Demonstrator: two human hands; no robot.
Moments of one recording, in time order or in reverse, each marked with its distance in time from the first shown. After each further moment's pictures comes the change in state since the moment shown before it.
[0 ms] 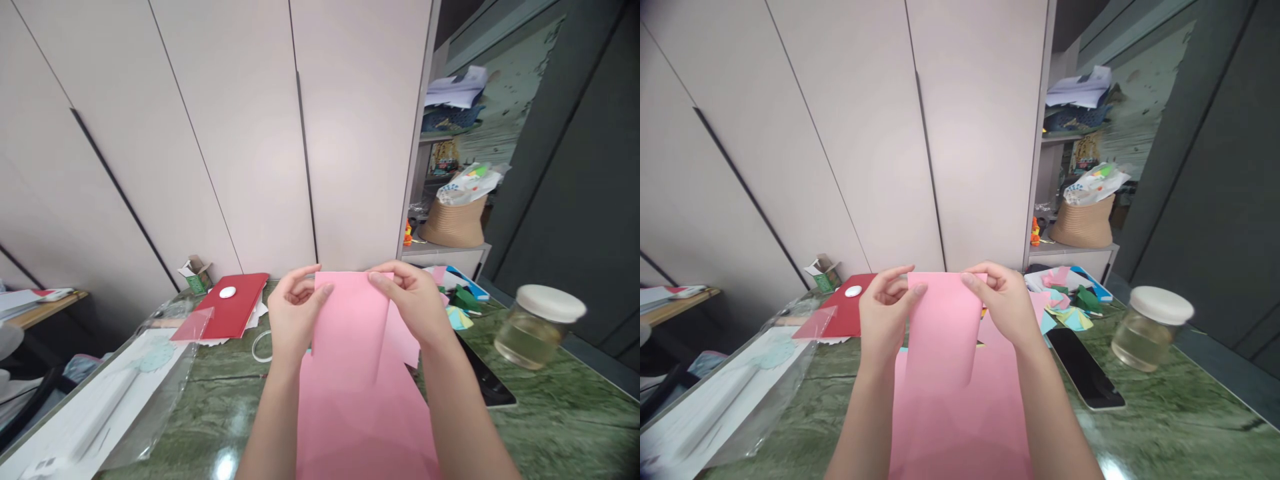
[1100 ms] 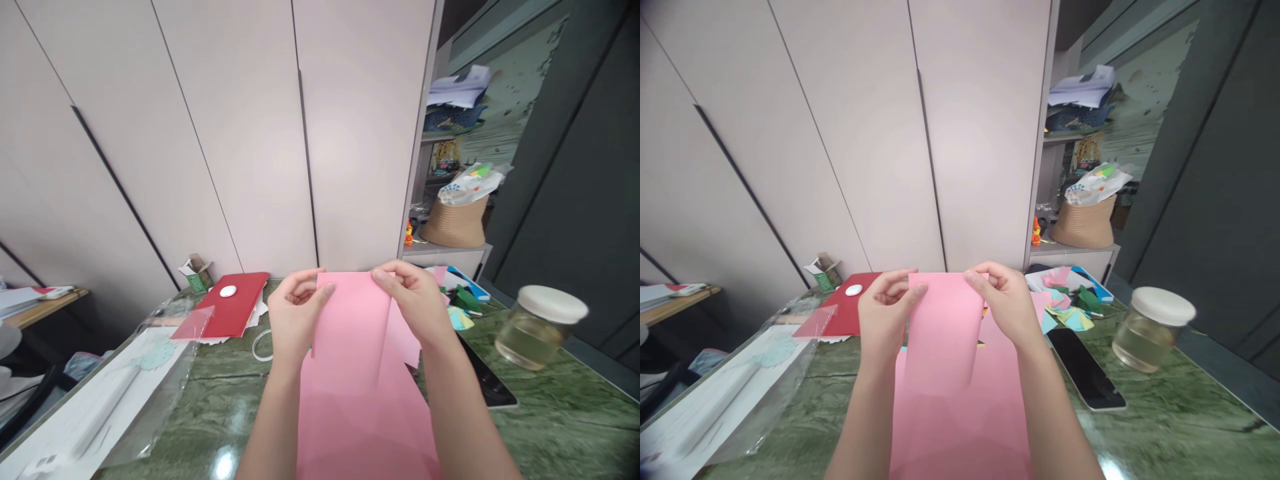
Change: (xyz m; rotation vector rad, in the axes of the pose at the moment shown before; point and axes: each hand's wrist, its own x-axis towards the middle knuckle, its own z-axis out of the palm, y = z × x) left_hand -0.003 0.008 0.000 0.049 0.011 -0.082; right_hand 0.000 0.000 0.000 -0.014 0.000 -0.017
